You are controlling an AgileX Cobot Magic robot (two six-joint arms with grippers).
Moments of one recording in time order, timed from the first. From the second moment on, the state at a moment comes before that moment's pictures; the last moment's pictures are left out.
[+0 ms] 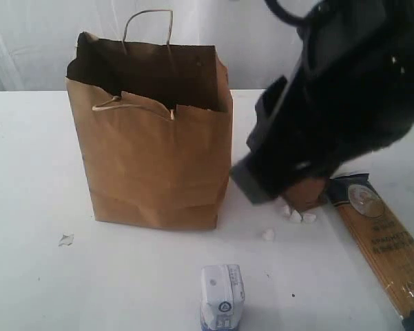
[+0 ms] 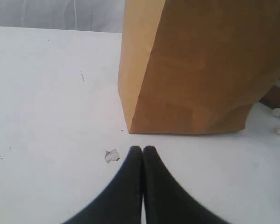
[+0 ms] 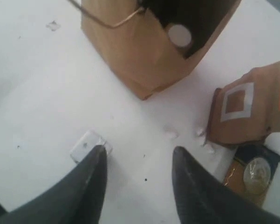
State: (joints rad) left arm -0.38 0.05 0.02 -0.16 0.22 -0.05; right arm 1.08 1.15 -1.33 -0.34 1.22 0.29
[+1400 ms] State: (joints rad) left arm -0.38 0.05 0.02 -0.16 0.22 -0.05; right arm 1.15 1.02 -0.70 -0.33 0.78 0.48
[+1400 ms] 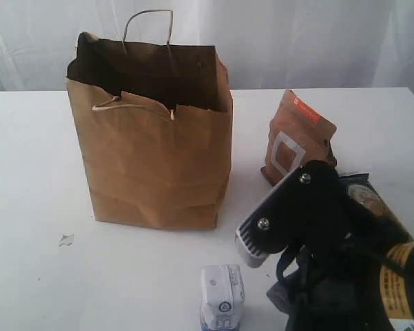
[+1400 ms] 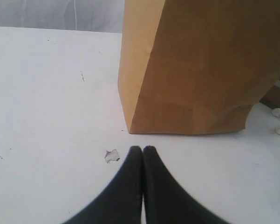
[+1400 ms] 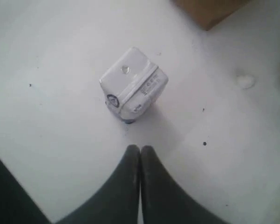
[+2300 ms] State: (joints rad) left arm -0.38 0.05 0.02 -0.16 0.22 -0.05; right arm 0.92 1.26 -0.88 0.09 0.76 0.00
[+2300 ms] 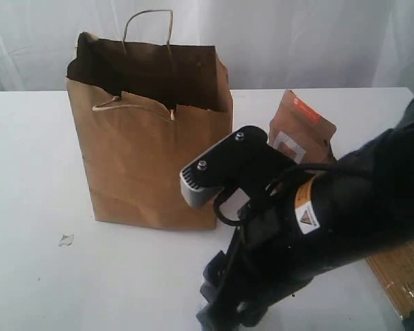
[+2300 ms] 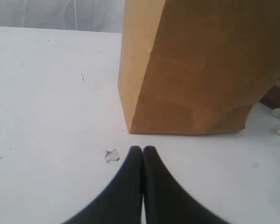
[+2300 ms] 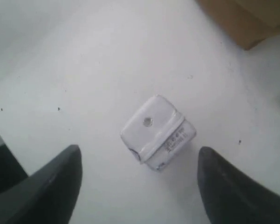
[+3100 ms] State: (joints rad) left arm -0.38 0.05 0.02 -0.16 0.22 -0.05; right arm 0.87 1.46 -0.91 0.10 0.70 0.07
